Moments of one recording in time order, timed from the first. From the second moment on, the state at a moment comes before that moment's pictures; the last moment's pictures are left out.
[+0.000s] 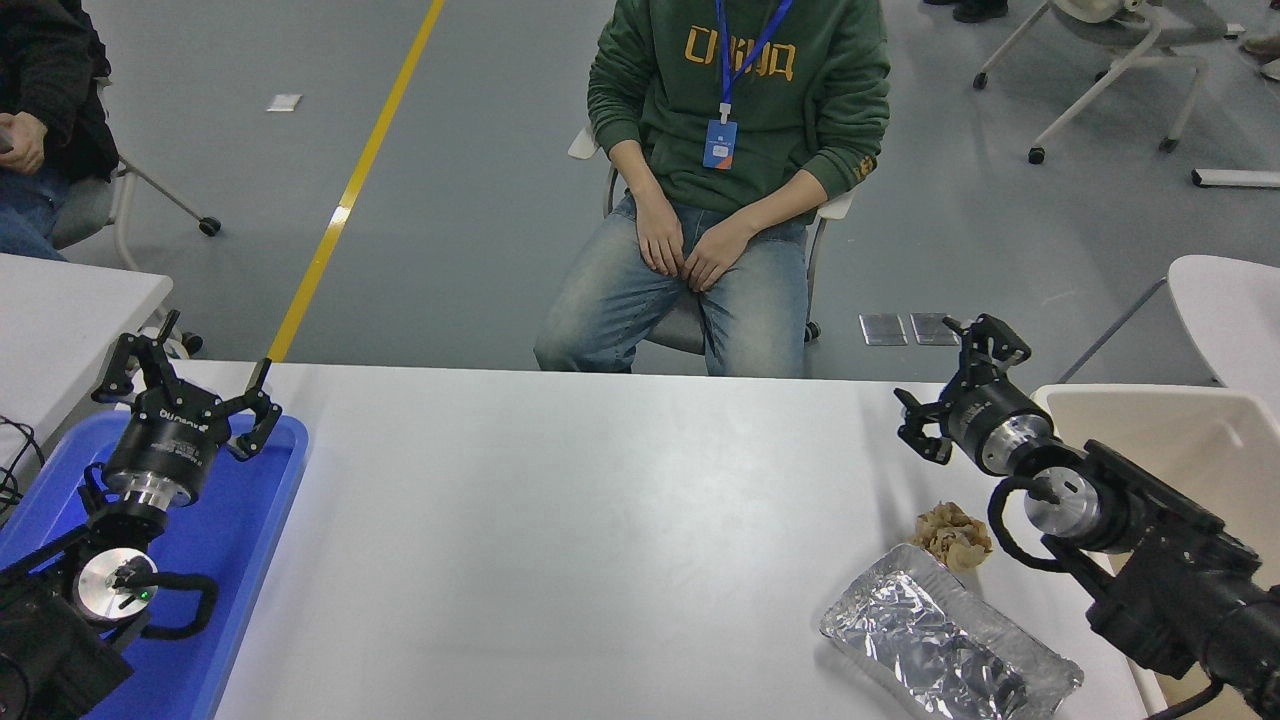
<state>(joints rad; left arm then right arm) -0.55 0.46 -0.60 -0.39 -0.23 -0.70 -0.59 0.64 -0.23 0.80 0.71 -0.07 -0.03 0.17</state>
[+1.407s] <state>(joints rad) -0.55 0.46 -0.60 -0.39 -0.23 -0.70 -0.59 0.67 -0.99 0.35 1.28 -0.77 0.05 0.19</state>
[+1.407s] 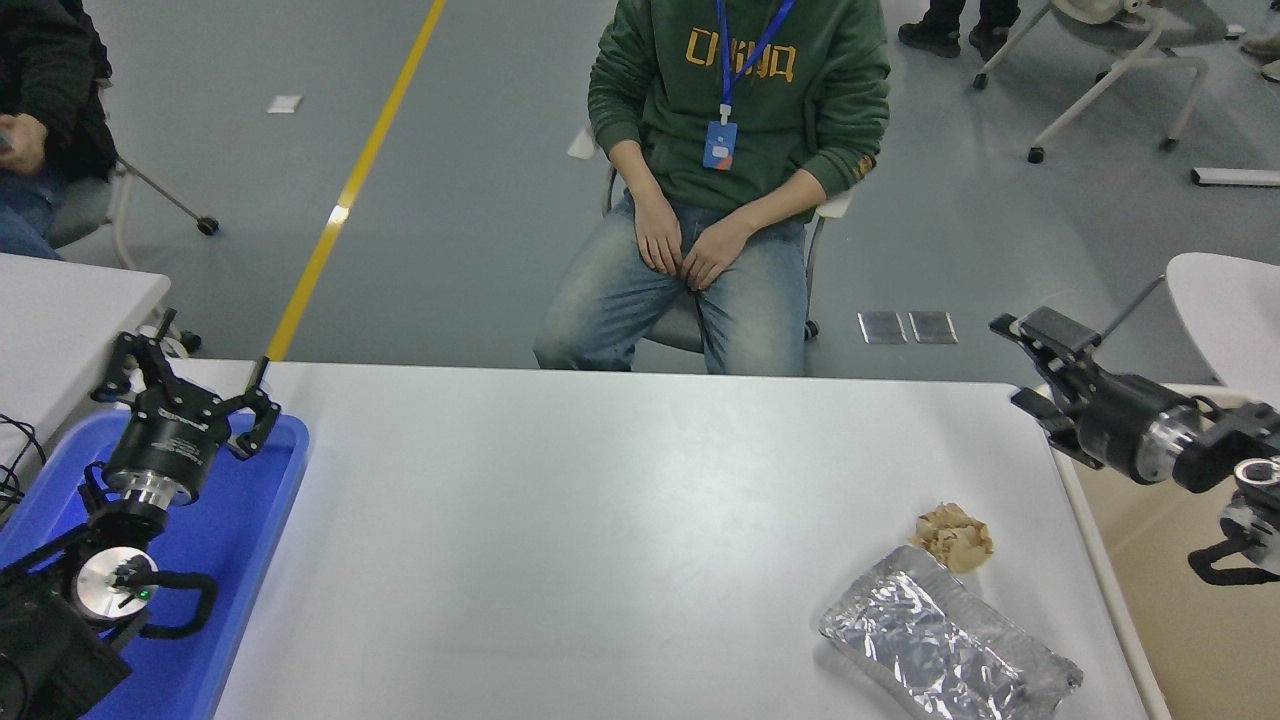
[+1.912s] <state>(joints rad) -0.55 0.46 -0.60 -0.39 -0.23 -0.70 -0.59 0.67 -1.31 0.12 1.51 -1.02 0.11 0.18</state>
